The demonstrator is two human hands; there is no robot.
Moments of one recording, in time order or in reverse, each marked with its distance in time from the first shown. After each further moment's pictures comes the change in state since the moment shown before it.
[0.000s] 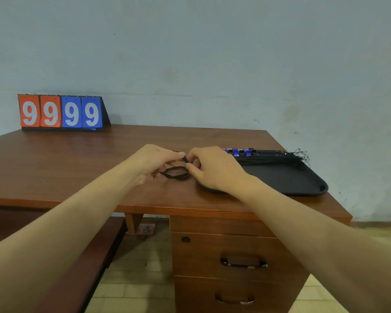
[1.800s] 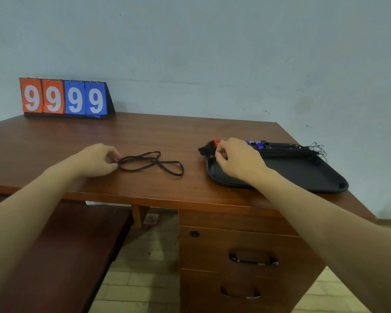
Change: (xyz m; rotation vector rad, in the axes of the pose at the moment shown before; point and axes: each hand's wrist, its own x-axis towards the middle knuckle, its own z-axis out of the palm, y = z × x) left_hand 0.046 -0.097 -0.140 0.930 0.065 0.087; right_hand 0.019 0.053 0.031 -0.099 0.030 0.196
